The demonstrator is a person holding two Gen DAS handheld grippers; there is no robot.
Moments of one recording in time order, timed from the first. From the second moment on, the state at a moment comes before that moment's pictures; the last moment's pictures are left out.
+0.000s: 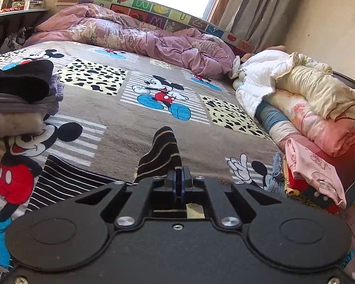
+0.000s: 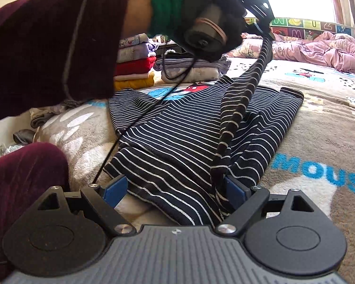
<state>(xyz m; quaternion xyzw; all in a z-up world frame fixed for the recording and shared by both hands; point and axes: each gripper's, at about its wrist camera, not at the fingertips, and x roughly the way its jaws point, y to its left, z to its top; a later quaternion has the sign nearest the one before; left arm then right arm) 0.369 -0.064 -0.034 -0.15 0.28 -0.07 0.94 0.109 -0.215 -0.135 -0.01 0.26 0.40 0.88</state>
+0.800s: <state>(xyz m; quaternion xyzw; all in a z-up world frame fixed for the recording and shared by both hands) 0.425 -0.141 -0.105 0.02 0.36 -0.01 0.93 0.118 -0.247 -0.132 0.08 0.28 0.41 0.86</state>
